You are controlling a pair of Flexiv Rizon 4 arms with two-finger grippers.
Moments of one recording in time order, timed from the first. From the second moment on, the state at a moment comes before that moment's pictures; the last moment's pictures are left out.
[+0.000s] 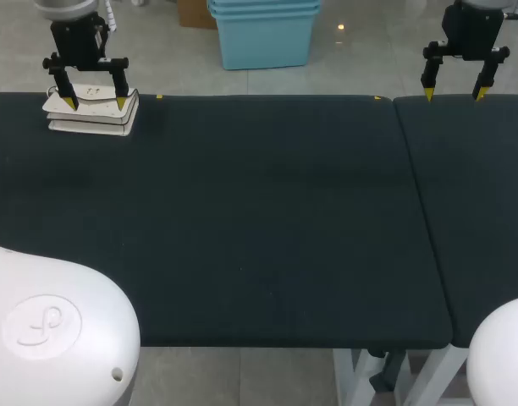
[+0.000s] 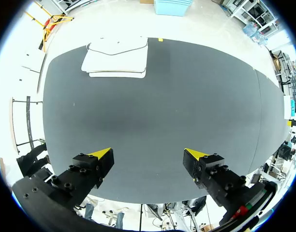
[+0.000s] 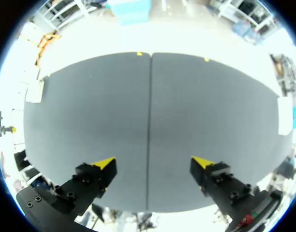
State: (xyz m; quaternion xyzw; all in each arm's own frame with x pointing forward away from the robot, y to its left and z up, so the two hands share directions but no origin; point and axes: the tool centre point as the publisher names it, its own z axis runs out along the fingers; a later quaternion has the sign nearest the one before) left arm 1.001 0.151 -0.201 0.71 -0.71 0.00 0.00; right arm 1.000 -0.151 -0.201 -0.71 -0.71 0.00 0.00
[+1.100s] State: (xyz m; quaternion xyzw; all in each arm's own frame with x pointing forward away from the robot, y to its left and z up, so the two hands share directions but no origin) left arm 1.013 0.202 -0.200 0.64 -0.75 0.07 0.11; right arm 0.980 -0.085 -0.214 -0.51 -0.86 -0.05 -0.01
